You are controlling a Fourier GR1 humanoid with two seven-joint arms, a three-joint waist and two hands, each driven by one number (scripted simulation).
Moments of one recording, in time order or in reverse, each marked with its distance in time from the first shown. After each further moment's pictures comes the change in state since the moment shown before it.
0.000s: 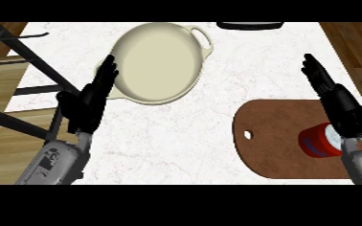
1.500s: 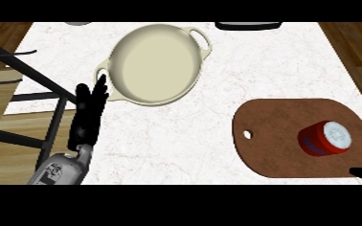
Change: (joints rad) left arm 0.084 -0.013 -0.021 -0.064 -0.177 0.187 0.391; right arm 0.454 -0.373 -0.146 -0.429 0.409 -0.137 0.219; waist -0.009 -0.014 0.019
